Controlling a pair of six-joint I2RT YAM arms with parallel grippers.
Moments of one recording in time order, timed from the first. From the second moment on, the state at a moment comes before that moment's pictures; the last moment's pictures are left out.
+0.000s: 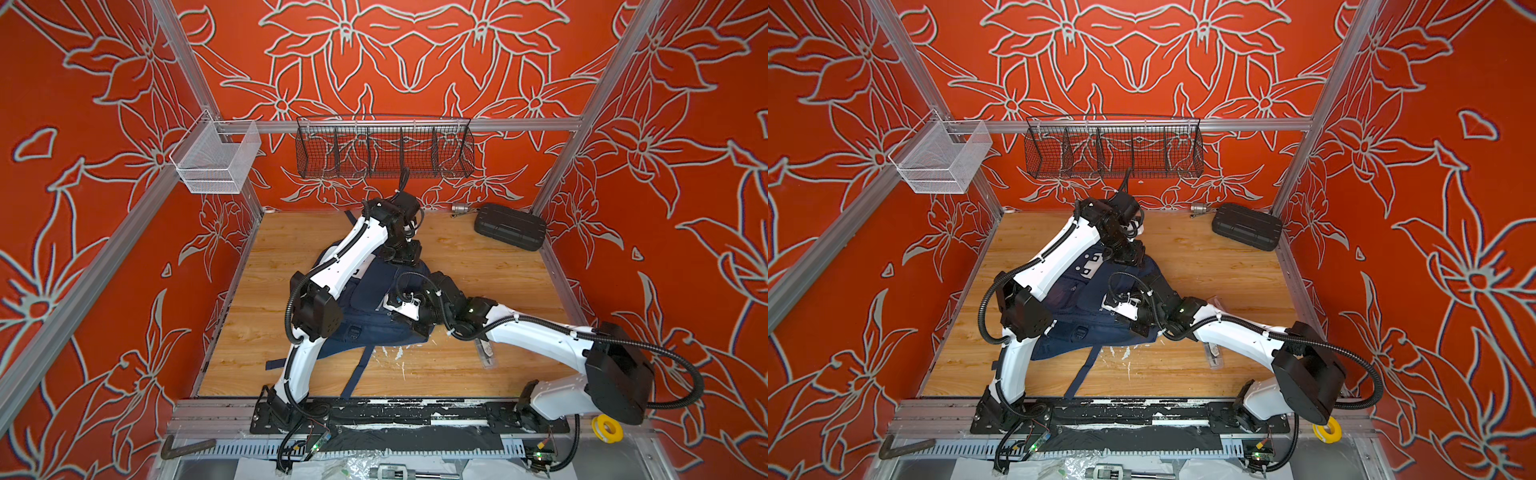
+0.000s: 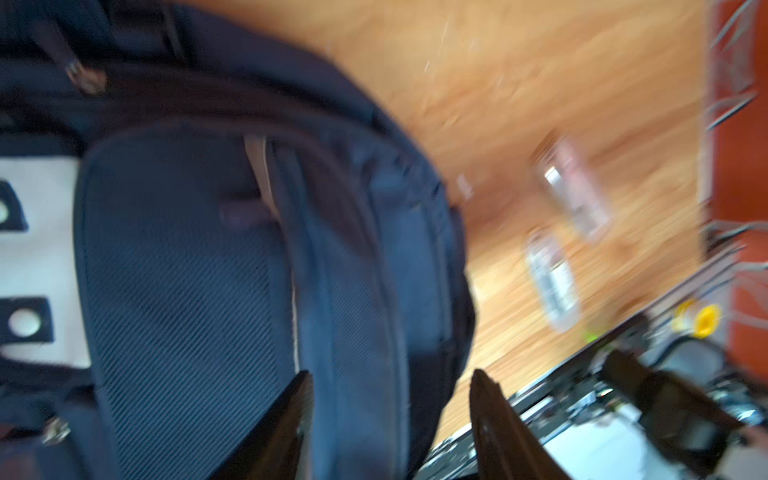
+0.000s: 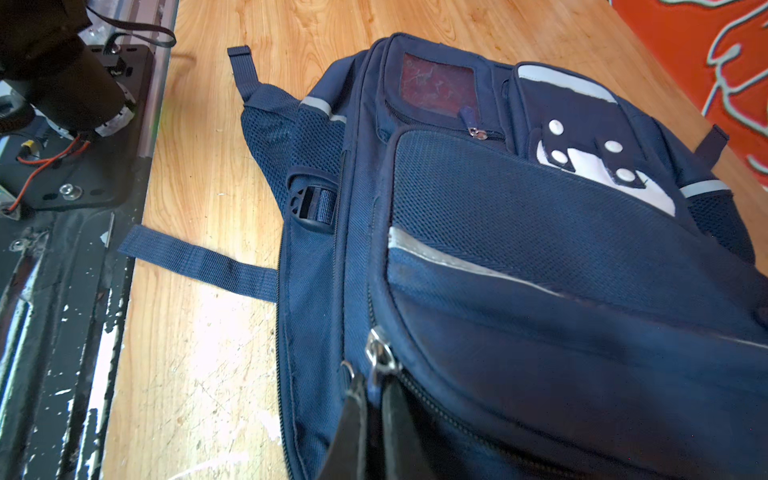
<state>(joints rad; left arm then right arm) -0.58 2.19 2.35 -1.49 0.22 -0.27 0.85 1.41 0.87 -0.15 -0.34 -0.41</state>
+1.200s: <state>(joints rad) -0.49 2.16 2.21 -1.38 0.42 -0.49 0.86 1.43 0.89 -0.11 -0.14 -0.35</state>
